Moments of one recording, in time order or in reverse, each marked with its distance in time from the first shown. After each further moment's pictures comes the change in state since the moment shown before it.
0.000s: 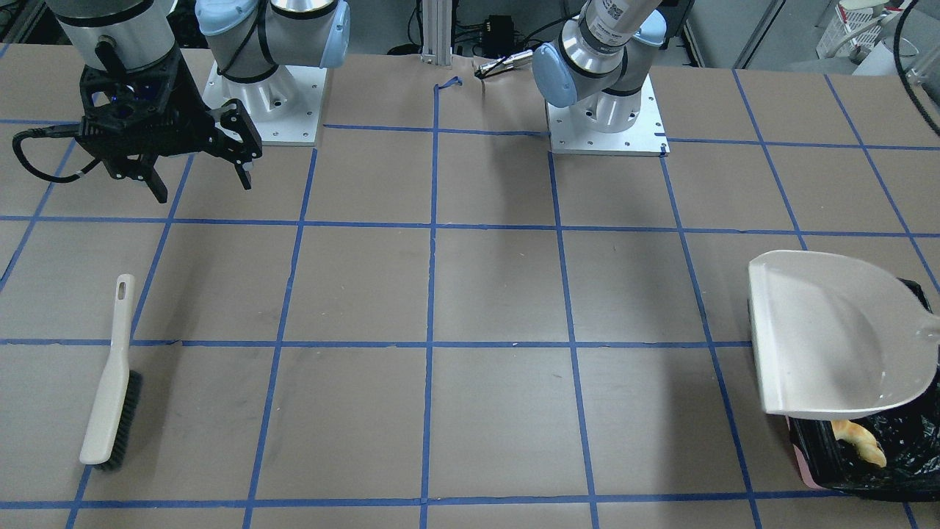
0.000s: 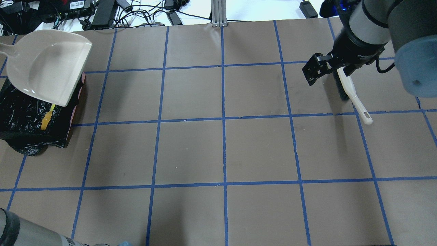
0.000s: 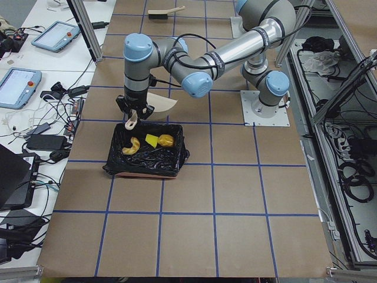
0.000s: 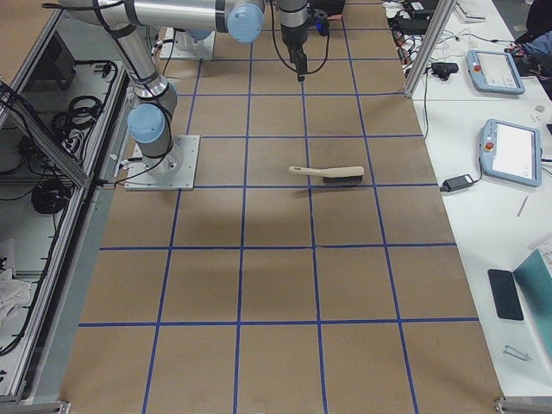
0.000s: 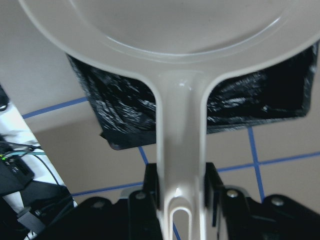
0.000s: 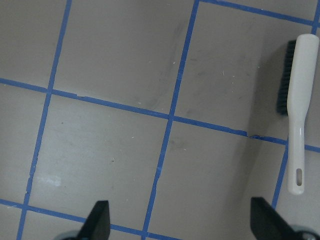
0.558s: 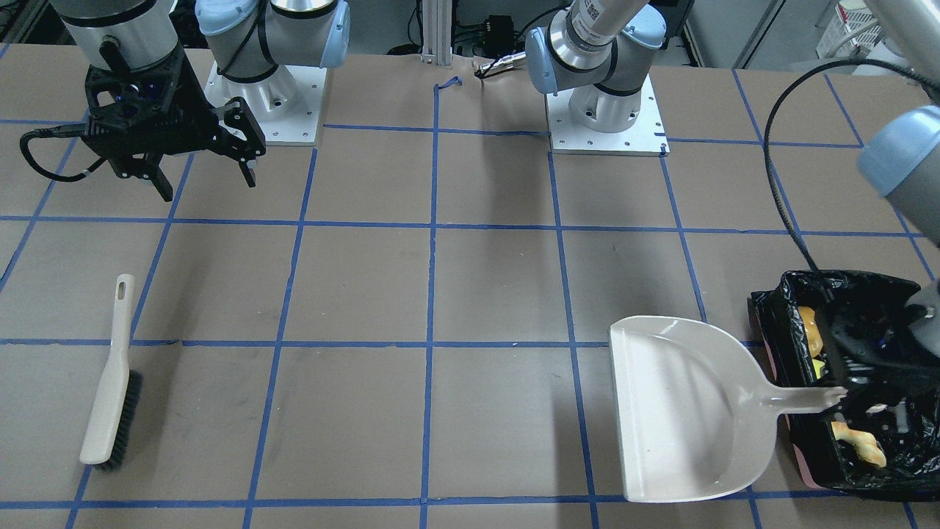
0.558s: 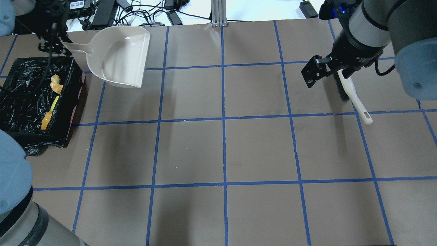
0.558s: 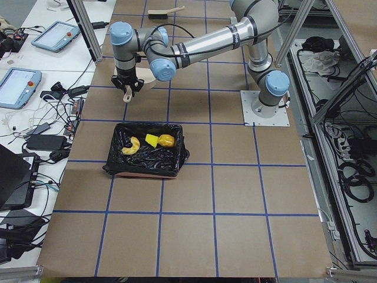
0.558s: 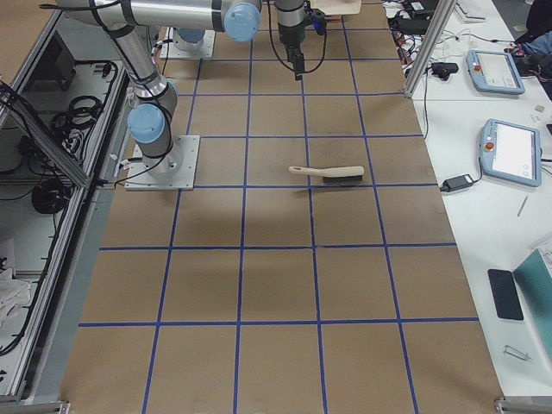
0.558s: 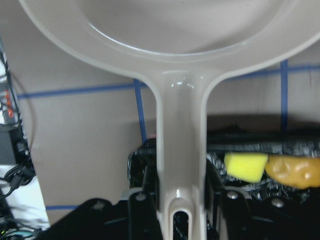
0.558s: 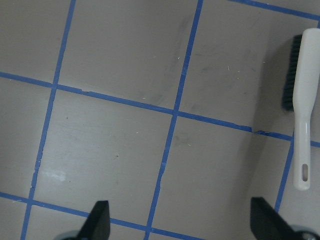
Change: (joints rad) left arm -0.225 -0.133 -0.012 0.002 0.000 -0.375; right arm 0.000 -0.001 0.007 0.005 0.010 -0.002
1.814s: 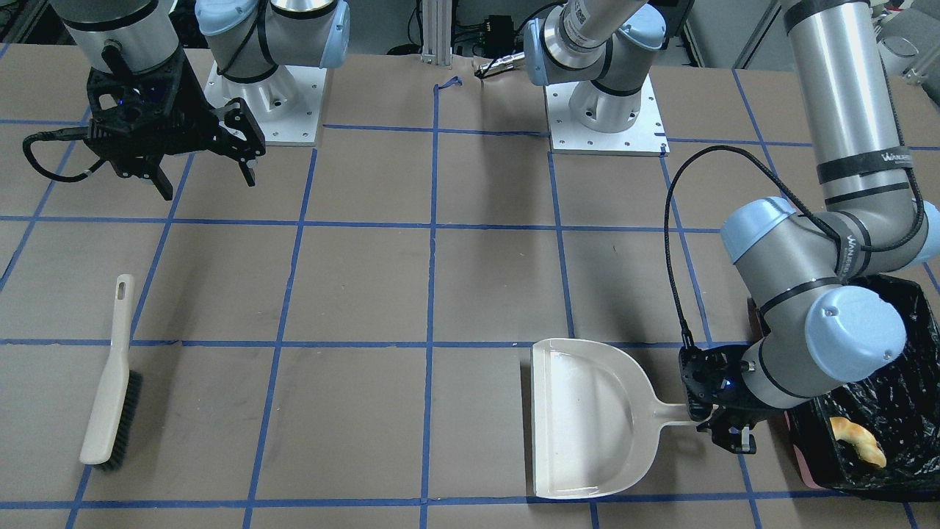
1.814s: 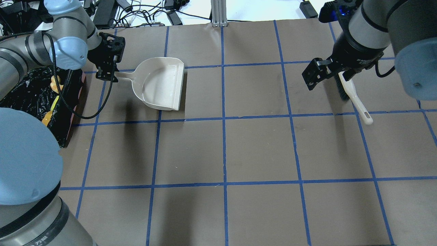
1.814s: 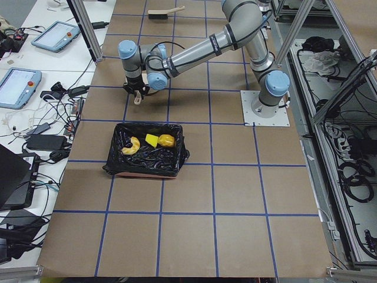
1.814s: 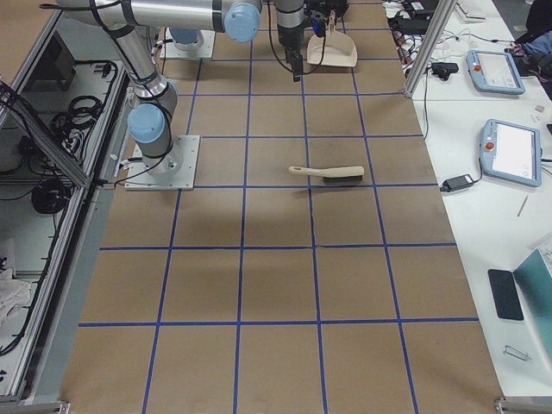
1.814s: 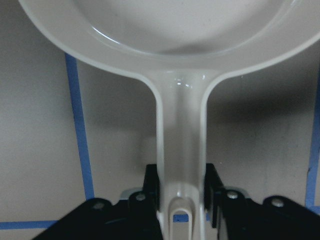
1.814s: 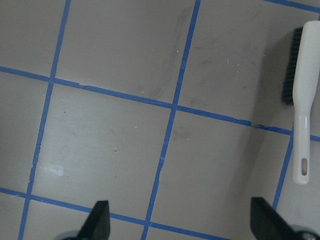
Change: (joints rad) left arm -0.102 -0.064 -0.188 0.189 0.050 -0.097; right arm 0.000 -0.001 0.001 0.016 -0.012 0.000
